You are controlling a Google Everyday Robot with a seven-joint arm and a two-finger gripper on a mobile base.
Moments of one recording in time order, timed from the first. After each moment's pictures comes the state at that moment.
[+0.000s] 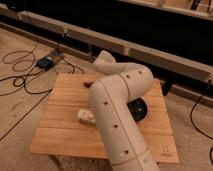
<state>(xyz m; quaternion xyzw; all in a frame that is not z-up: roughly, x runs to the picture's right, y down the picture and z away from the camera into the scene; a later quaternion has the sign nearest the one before) 0.165 -0.055 0.990 0.04 0.39 0.53 0.75</state>
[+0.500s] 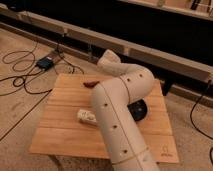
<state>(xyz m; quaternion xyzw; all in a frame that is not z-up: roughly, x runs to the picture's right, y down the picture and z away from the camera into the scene) 0.198 -0.061 0.991 0.06 0.41 0.53 0.74</state>
